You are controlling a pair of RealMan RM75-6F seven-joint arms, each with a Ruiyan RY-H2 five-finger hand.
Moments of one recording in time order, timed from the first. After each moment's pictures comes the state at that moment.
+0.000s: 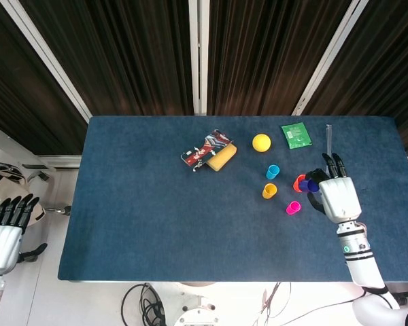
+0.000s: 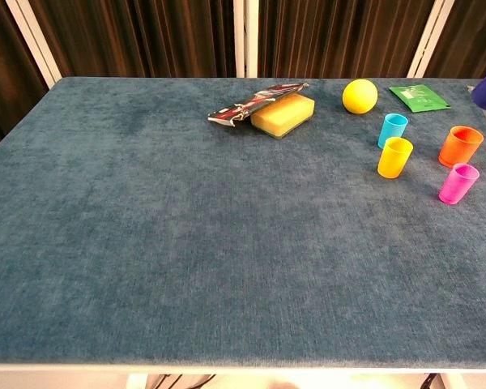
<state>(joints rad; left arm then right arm) -0.08 -1.15 -0.01 -1.51 1.58 1.54 0.00 0.37 -1.31 0.20 -1.54 -1.37 1.29 -0.32</state>
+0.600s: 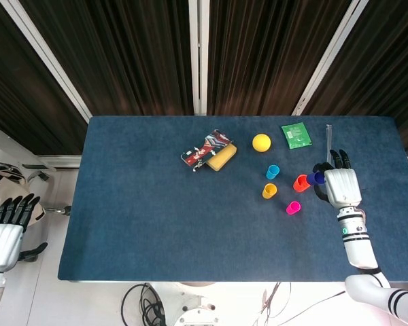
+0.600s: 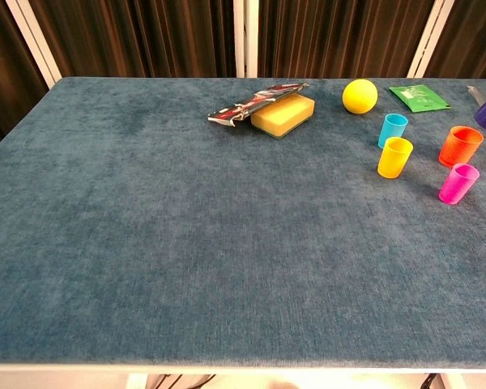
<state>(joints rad) -0.09 -1.16 -0.01 -1.47 1.56 1.50 -0.03 0.45 -1.43 0.23 -1.26 -1.24 1.15 -0.23</state>
